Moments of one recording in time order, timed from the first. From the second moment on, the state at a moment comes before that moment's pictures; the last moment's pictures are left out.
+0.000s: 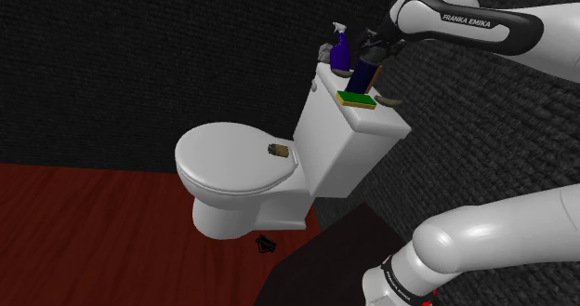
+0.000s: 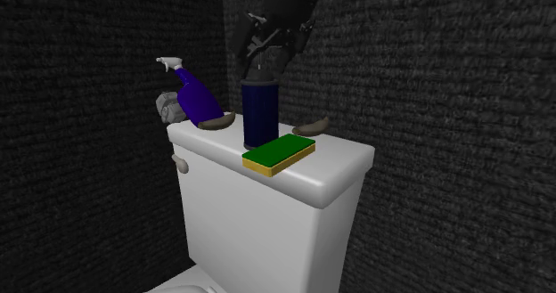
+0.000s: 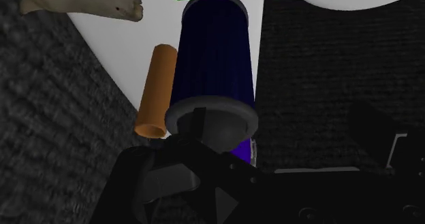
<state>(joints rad) -0.27 -0.41 -0.04 -2.08 -0.22 2.22 0.32</state>
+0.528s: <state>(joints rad) -0.33 -0.36 -0.07 -1.99 -0.27 2.35 0.38</state>
